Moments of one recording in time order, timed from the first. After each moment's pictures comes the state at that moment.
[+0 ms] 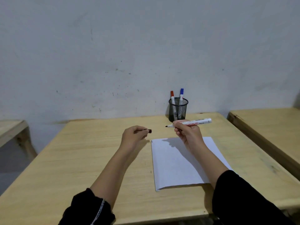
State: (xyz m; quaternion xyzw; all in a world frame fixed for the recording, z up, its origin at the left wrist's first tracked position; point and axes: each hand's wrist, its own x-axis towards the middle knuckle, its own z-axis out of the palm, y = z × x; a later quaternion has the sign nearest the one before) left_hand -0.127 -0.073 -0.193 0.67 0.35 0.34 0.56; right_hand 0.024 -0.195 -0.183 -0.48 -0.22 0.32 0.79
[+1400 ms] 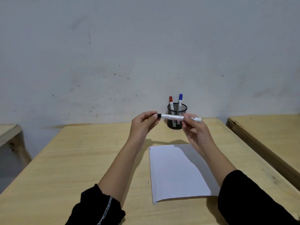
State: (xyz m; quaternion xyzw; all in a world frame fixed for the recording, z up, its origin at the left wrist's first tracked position) left_hand -0.086 -0.079 -0.152 0.53 0.18 0.40 0.73; right_hand 0.047 -0.202 -0.156 -0.36 -0.21 0.35 0.84
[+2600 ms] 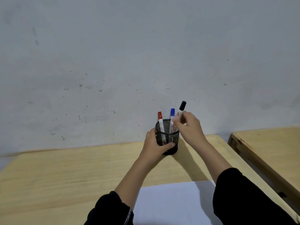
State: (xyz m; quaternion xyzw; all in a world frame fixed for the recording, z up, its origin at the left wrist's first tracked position) left_hand 0.072 -0.013 -0.217 0.79 0.26 0.30 0.48; right_hand 0.174 -0.104 -0.148 -0.76 -0.40 0.00 0.52
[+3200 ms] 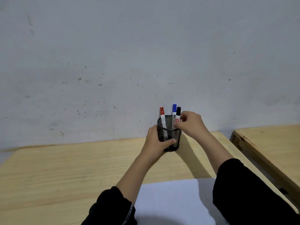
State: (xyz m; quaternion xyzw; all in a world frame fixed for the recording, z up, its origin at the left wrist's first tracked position) left_hand 0.082 -0.001 -0.230 0.77 0.24 0.29 0.51; right_hand 0.185 -0.095 -0.145 -0.81 -0.39 0.06 0.43
